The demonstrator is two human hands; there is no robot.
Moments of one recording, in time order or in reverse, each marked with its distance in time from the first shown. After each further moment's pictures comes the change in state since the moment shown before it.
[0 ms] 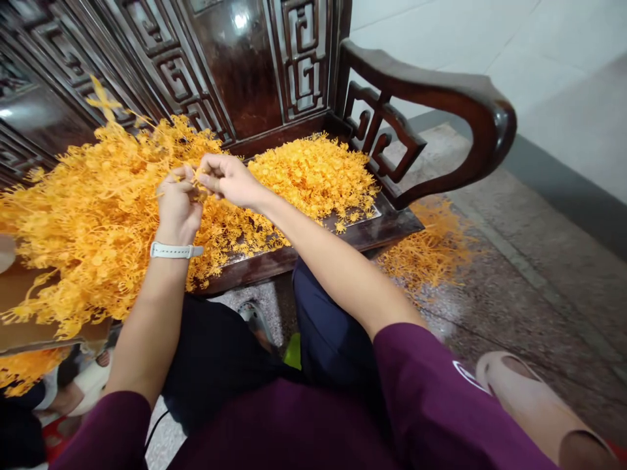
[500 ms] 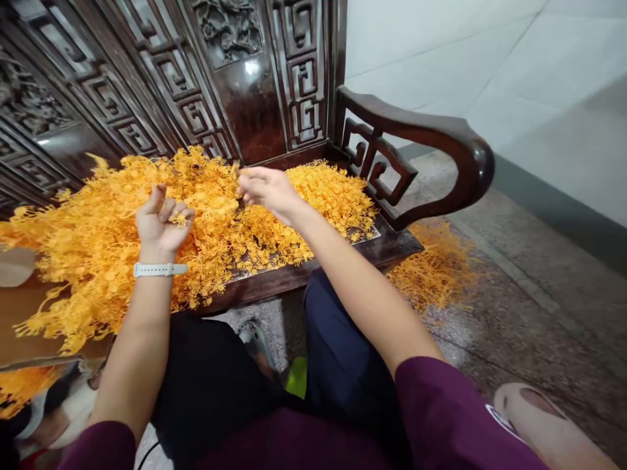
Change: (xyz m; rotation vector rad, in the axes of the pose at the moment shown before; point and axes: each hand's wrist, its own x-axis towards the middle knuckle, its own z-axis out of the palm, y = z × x) left_hand 0.000 0.054 -0.047 -0.566 -0.082 -0.271; right_hand -0.032 -0.034 -0.043 0.180 0.117 0.121
